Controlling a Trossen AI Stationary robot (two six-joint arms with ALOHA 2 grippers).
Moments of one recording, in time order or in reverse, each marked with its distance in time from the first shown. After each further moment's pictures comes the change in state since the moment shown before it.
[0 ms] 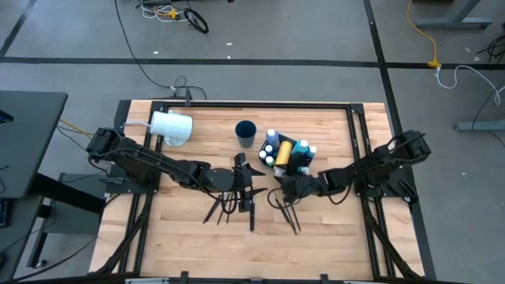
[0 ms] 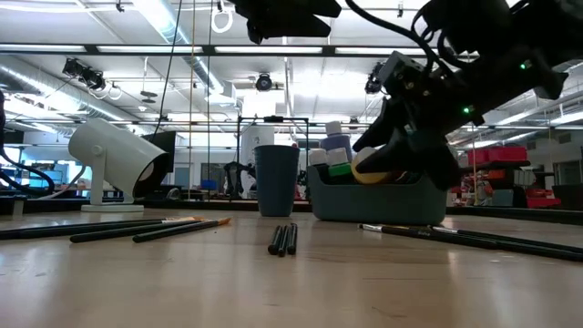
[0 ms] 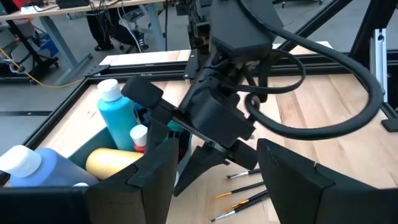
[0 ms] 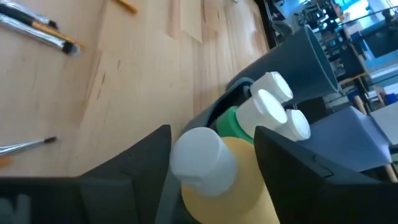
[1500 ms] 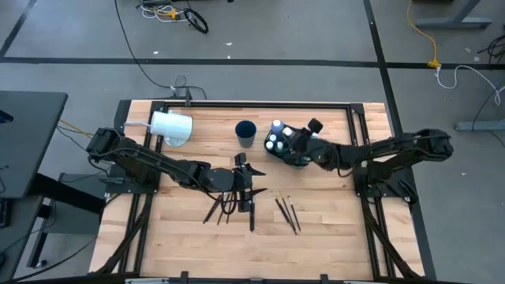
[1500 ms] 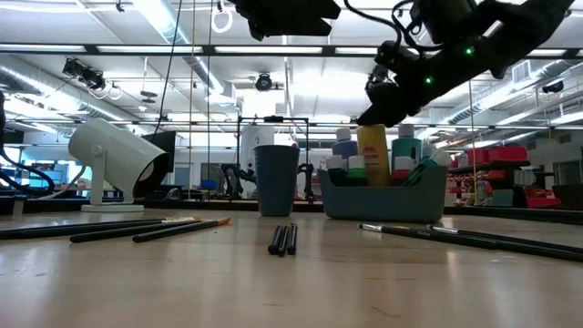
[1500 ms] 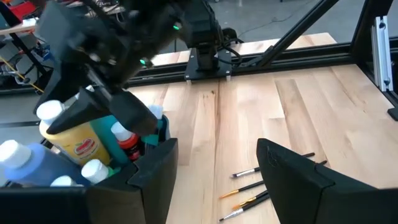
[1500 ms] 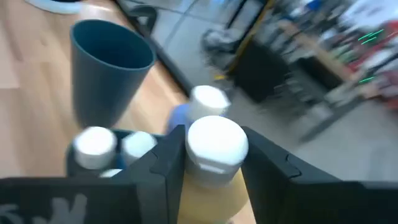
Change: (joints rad) left arm 0.000 0.000 0.000 -0.001 0.000 0.064; right arm -0.334 -0.276 0.000 -0.039 0.017 0.199
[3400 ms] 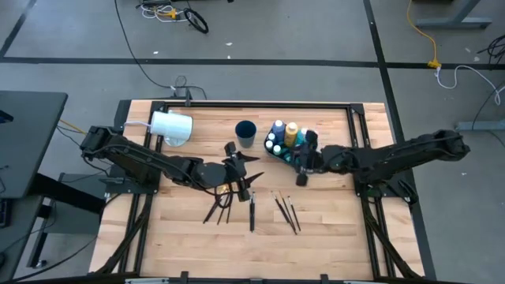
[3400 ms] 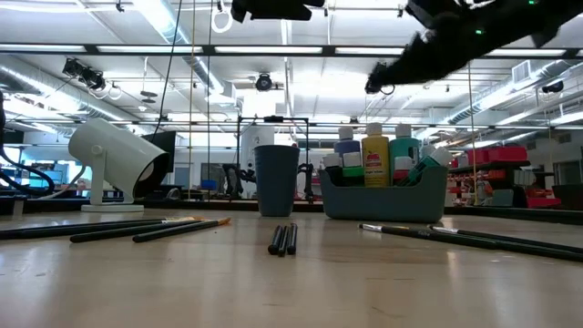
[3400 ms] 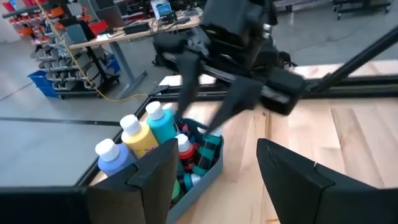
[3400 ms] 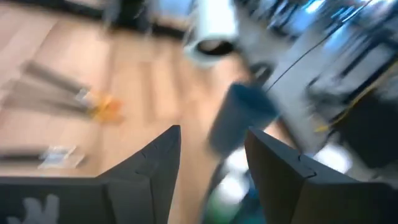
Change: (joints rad) left arm 0.000 -0.078 0.001 -0.004 -0.216 0.015; right arm 0.172 -0.225 -0.001 -0.202 -0.338 0.024
